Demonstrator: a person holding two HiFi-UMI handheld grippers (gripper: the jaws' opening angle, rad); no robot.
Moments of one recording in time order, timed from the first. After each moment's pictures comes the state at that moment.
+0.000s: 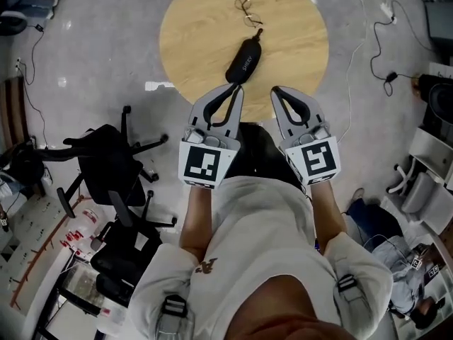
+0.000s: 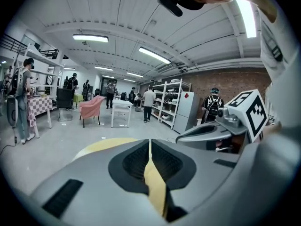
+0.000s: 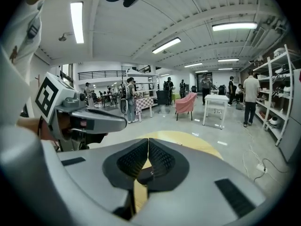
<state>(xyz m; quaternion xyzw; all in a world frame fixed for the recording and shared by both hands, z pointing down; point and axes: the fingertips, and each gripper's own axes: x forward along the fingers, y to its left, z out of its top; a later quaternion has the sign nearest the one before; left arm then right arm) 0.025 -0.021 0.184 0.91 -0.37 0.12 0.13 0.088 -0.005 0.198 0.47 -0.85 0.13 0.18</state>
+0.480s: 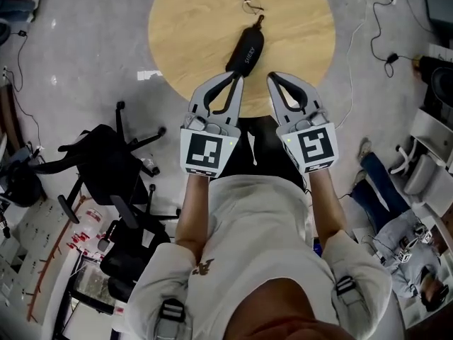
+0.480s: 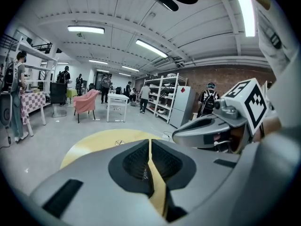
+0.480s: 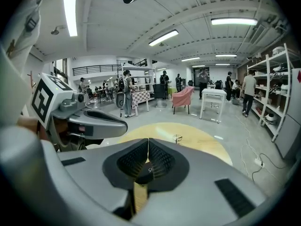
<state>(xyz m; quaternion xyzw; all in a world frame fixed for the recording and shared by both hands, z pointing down) 0.022 -0.044 0.247 0.92 -0.34 0.15 0.14 0.075 -0.031 0.253 0.48 -0.83 0.16 0.21</state>
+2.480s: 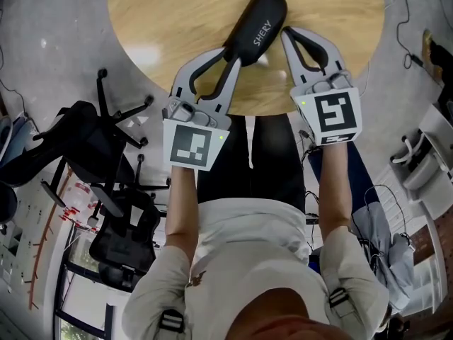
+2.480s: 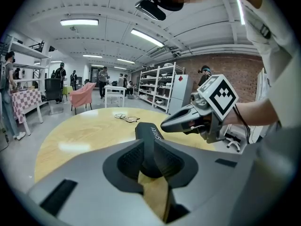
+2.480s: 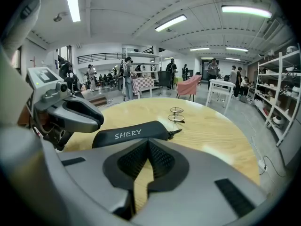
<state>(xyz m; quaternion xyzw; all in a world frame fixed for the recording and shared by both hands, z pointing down) 0.017 -0.045 0.395 0.92 -0.31 0.22 0.13 0.098 -0.077 0.415 0.44 -0.84 0.16 0.27</state>
